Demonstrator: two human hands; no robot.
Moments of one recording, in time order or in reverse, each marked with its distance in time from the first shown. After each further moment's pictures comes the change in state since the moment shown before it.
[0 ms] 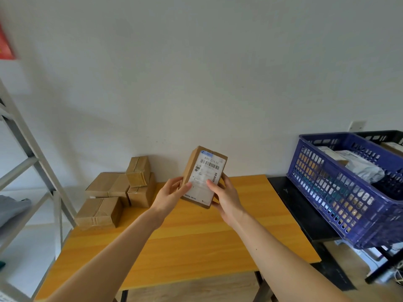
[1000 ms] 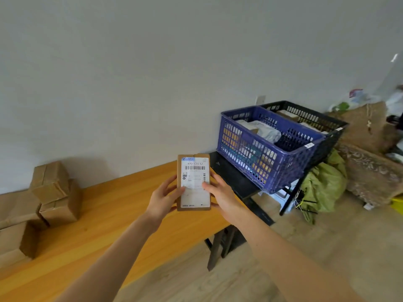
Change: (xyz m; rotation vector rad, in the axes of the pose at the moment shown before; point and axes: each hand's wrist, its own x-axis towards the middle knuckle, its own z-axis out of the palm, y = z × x) left_hand -0.007 -0.015 0.115 -0.088 -0.416 0.016; right_hand -0.081 -0.023 -0.108 -0.321 0.341 0.069
